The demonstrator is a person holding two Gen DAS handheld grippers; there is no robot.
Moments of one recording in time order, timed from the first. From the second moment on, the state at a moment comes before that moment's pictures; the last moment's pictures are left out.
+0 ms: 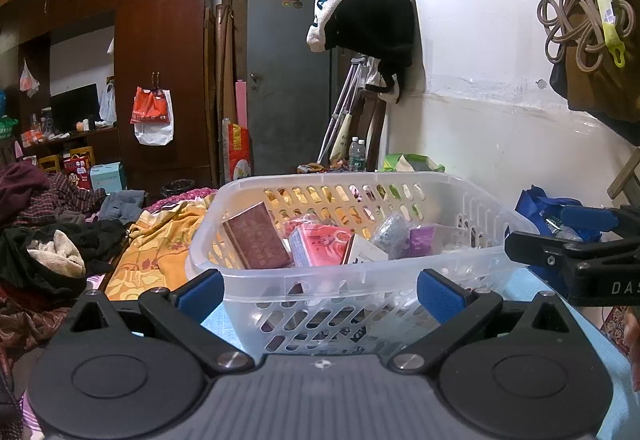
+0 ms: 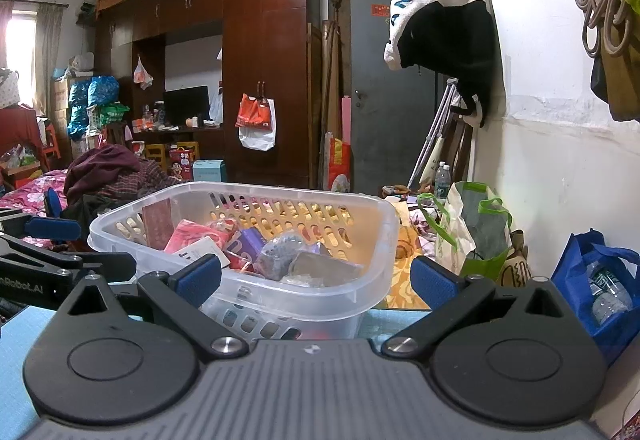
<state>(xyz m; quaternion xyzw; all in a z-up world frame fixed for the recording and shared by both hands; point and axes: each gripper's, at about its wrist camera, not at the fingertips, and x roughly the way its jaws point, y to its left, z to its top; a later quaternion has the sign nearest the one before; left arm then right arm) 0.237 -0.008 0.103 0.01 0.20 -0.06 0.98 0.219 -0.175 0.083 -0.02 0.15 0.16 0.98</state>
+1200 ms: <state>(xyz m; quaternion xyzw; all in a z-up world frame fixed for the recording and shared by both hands) 0.238 -0.012 0.103 0.01 0.20 -0.07 0.98 0.217 -0.175 0.083 -0.03 0.15 0.16 0.98</state>
